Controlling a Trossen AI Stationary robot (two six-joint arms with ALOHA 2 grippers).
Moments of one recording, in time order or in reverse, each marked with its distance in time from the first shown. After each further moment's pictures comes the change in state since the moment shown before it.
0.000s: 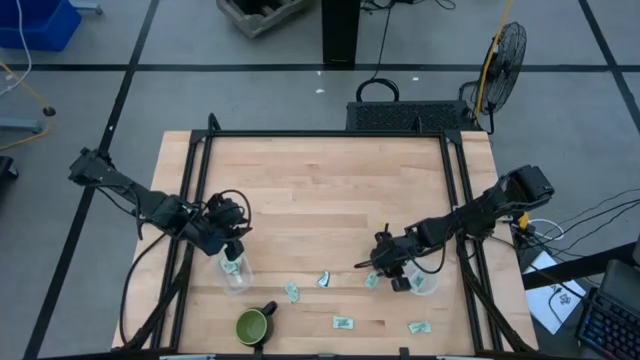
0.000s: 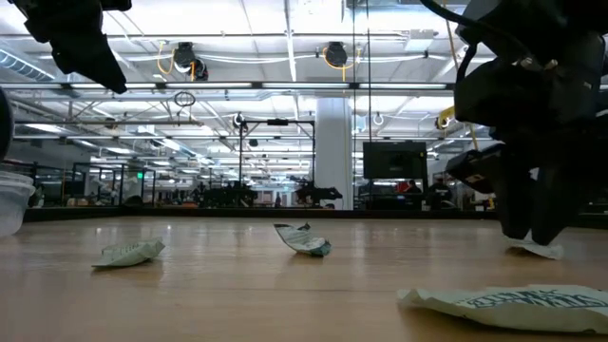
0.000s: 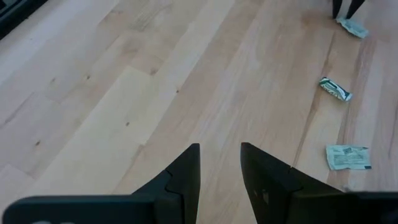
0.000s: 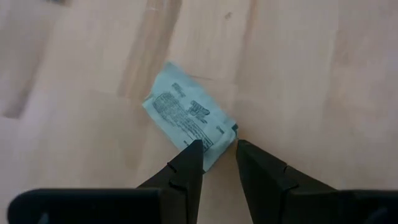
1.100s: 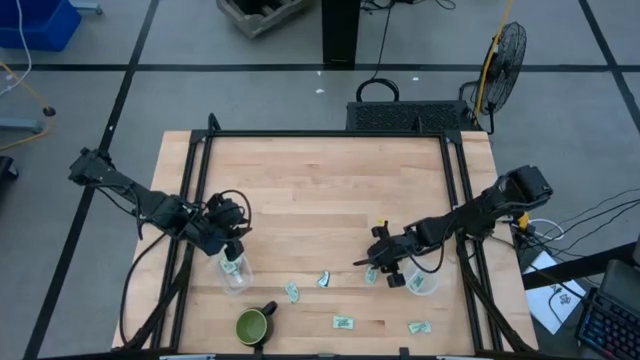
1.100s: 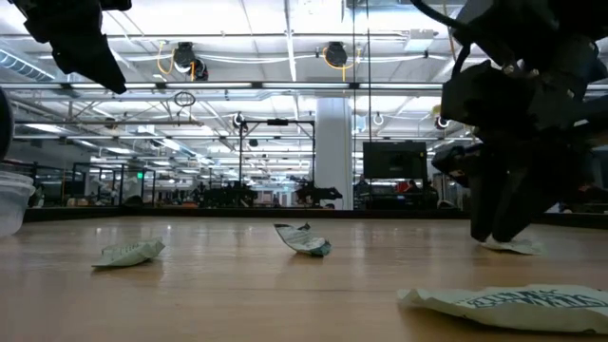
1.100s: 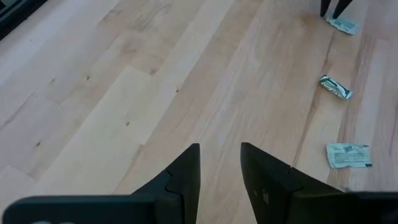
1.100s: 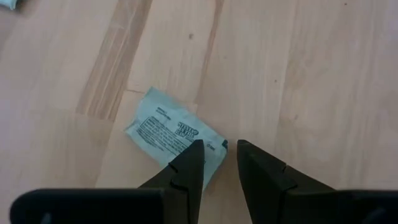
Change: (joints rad) left arm 0.000 0.000 0.000 -0.001 0.003 0.008; right arm -0.010 0.011 -0.002 0.069 0.062 -0.032
